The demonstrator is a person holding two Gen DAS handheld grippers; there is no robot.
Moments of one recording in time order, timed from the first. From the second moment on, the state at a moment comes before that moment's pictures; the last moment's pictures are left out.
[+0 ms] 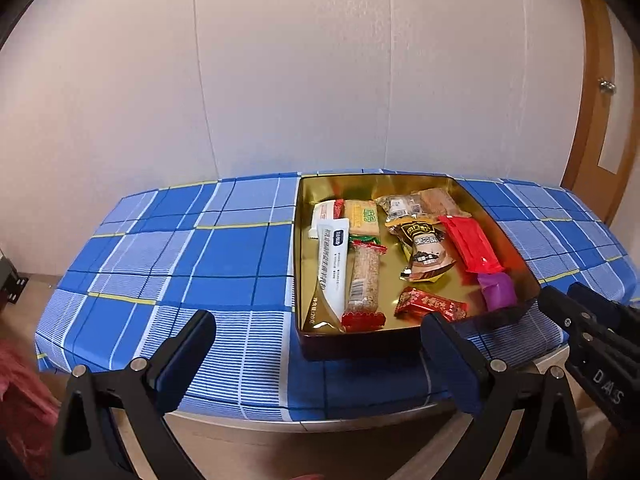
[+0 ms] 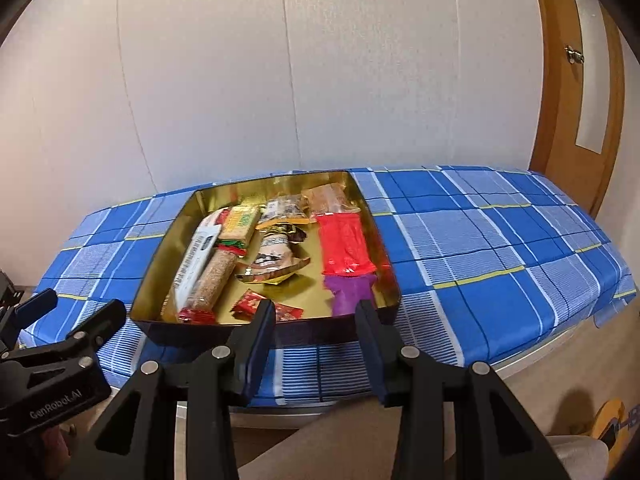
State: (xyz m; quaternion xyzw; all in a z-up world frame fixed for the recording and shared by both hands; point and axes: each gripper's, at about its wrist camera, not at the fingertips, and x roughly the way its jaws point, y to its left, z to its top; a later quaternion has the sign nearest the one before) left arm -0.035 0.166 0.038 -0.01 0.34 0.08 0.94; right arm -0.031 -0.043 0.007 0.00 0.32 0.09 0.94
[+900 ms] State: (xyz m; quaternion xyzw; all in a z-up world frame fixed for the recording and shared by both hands) left arm -0.034 0.167 0.035 -0.01 0.35 0.10 0.93; right arm -0.033 -0.037 0.003 0.00 0.32 0.10 0.94
